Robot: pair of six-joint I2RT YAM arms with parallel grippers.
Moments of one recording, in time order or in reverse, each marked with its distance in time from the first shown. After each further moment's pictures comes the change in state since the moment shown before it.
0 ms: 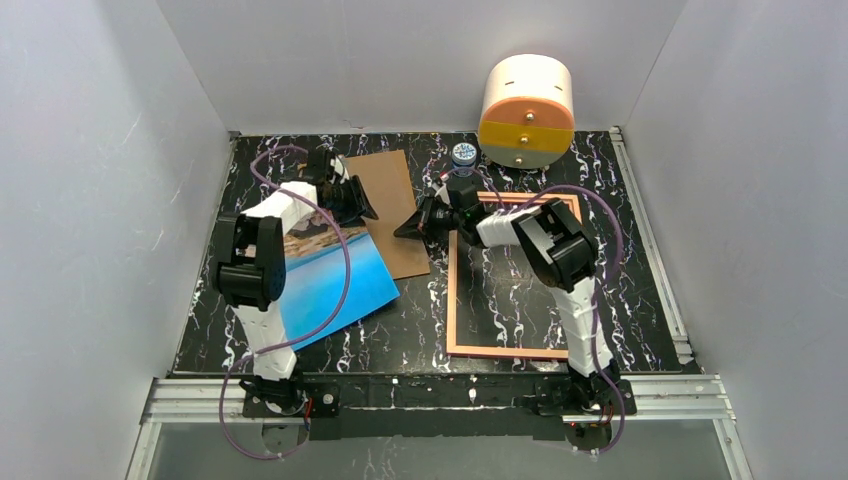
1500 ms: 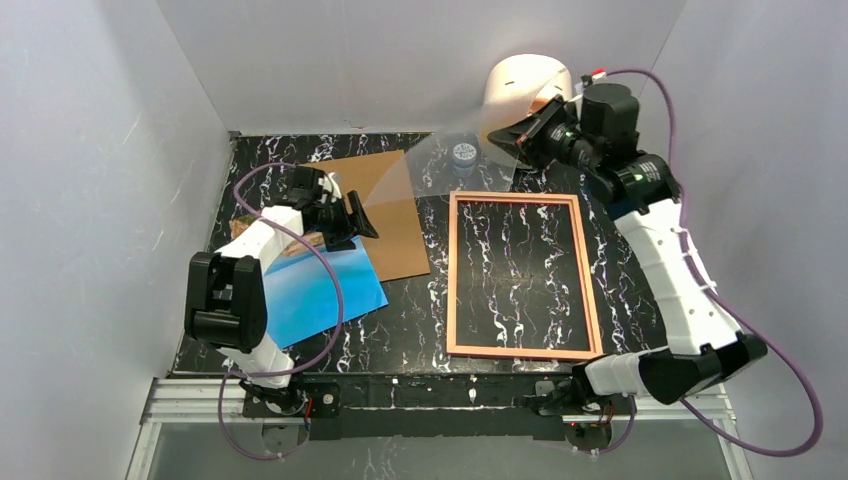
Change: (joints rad) left arm 0.026 -0.310 -0.214 -0.113 0.042 0.031; right arm -0.195 -0.908 0.360 -1.146 0.400 -0.043
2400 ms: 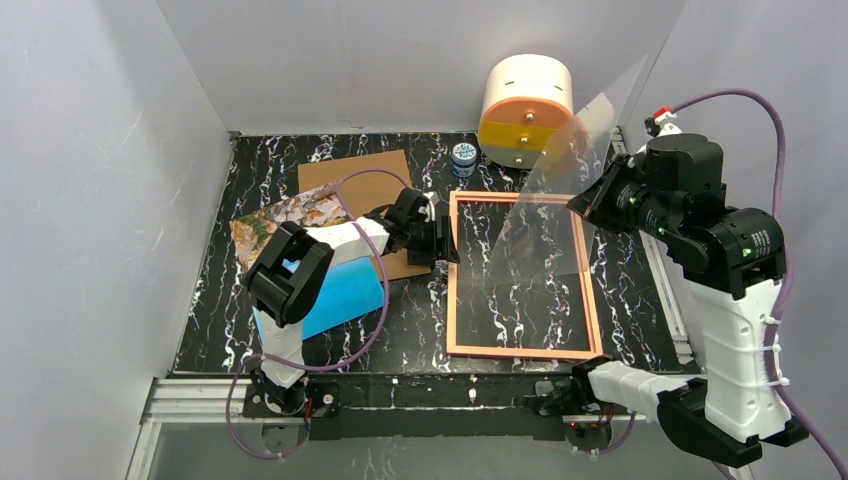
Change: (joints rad) left arm -0.510 0.286 0.082 0.365 -0.116 -0.161; right arm 0.000 -0.238 0.232 -0.663 0.314 -0.448
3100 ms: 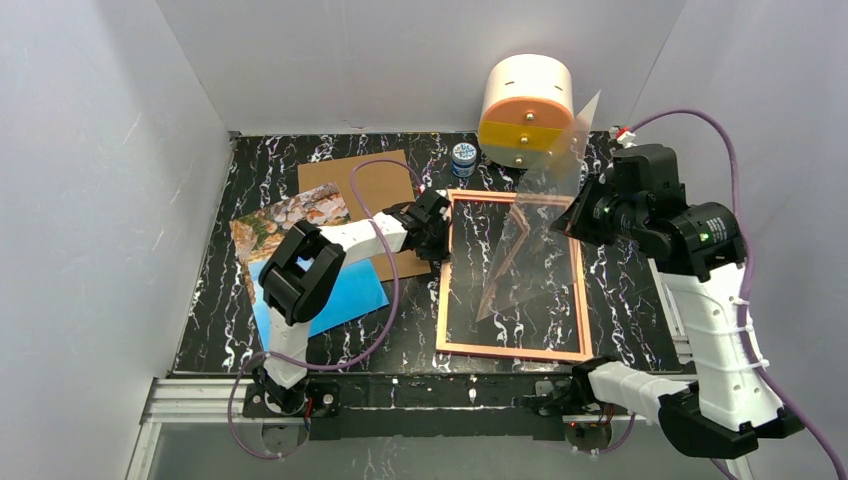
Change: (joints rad) left arm -0.093 0.084 0.160 -0.180 -0.291 0.029; right arm 0.000 -0.017 -0.184 -0.014 -0.052 -0.024
